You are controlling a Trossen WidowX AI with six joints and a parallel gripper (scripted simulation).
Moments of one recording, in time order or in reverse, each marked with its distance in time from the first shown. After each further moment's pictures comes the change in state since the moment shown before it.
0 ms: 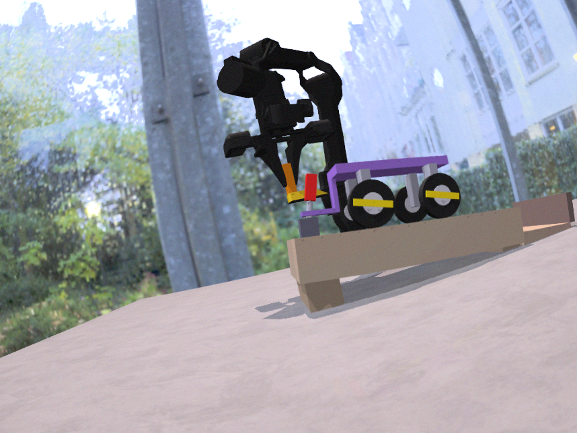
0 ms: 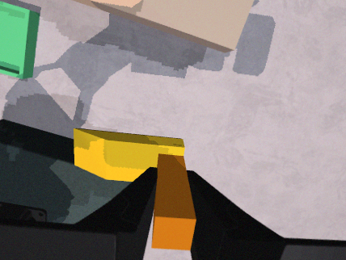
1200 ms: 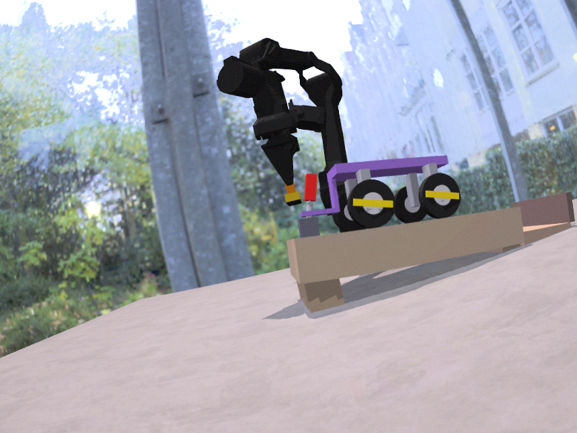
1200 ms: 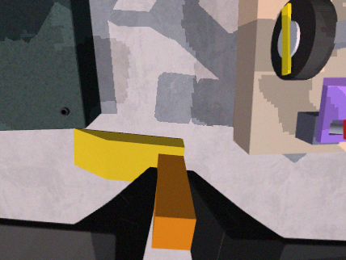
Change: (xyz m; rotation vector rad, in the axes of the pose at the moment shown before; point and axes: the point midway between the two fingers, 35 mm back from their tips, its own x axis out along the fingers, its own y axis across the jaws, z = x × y) arm 0.000 0.000 0.000 -1.238 0.000 0.000
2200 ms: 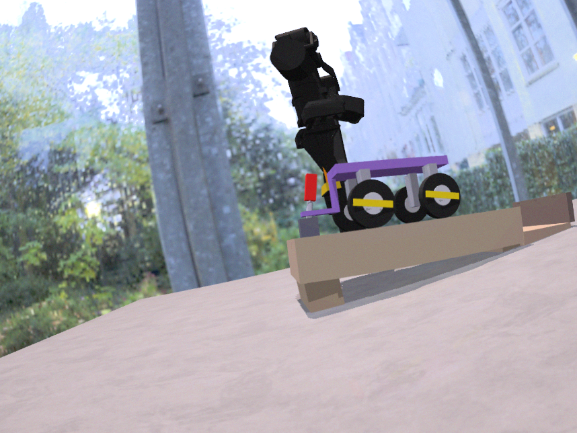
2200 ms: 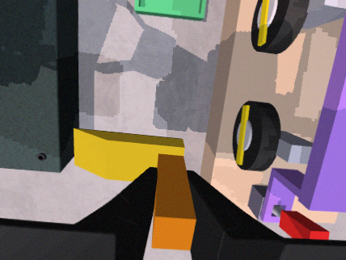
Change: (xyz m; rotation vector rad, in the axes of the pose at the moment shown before) arm -0.001 -0.016 0.068 -0.132 -0.005 -0.009
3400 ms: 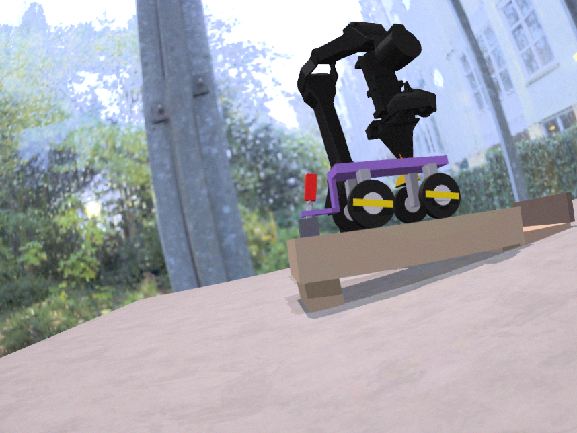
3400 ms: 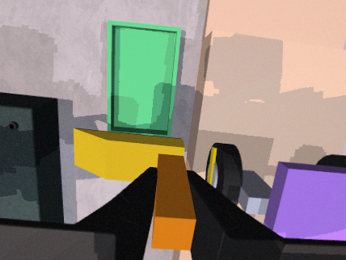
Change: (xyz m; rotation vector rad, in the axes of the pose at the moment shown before) arm 0.014 -0.023 0.132 0.001 -0.015 0.014
